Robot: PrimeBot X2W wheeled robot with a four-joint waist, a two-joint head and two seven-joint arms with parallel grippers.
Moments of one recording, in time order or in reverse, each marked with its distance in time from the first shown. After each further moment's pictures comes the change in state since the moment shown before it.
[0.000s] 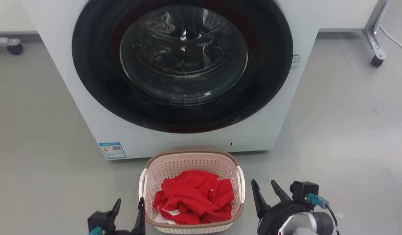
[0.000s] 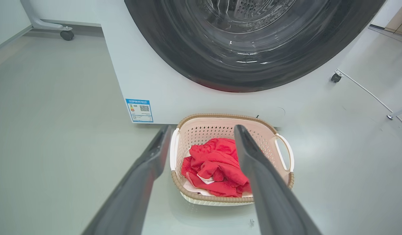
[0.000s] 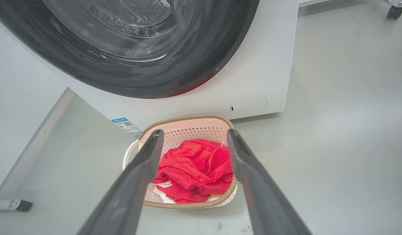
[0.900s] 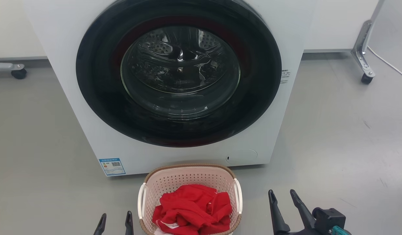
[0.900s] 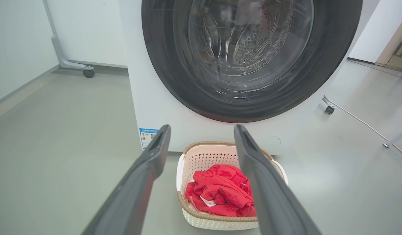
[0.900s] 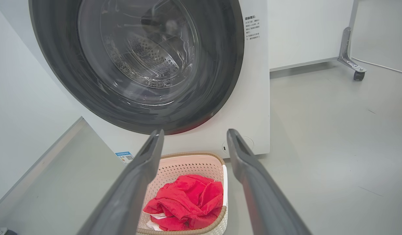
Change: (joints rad) left arm 0.299 -0.008 0.176 -0.368 0.157 0.009 0.000; right arm 0.361 -0.011 -0.317 -0.432 -0.378 0.000 0.000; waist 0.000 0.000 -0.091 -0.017
